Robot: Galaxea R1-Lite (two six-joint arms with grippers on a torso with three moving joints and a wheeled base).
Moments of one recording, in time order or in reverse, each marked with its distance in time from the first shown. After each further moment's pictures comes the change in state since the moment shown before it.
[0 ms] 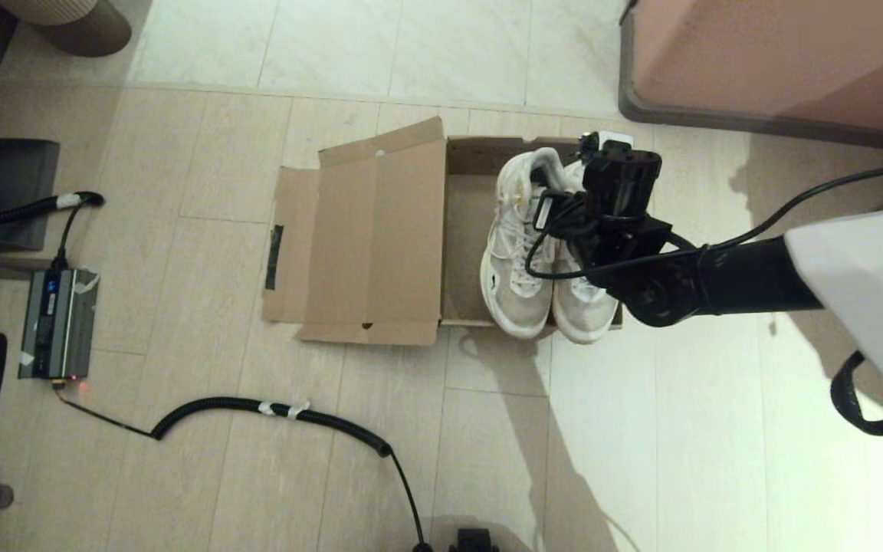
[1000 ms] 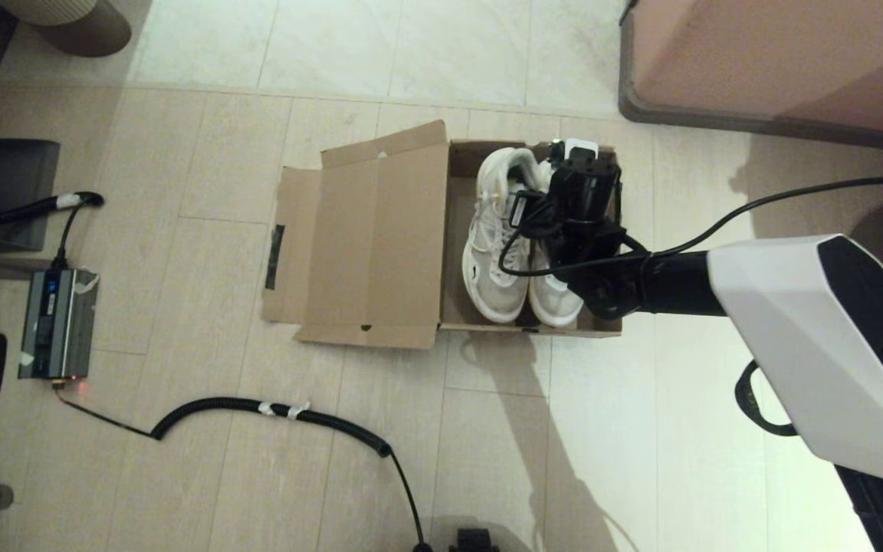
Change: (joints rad) left arm 0.000 0.000 0.000 0.000 0.000 0.000; right arm -0.003 0.212 -0.305 0.025 0.021 -0.023
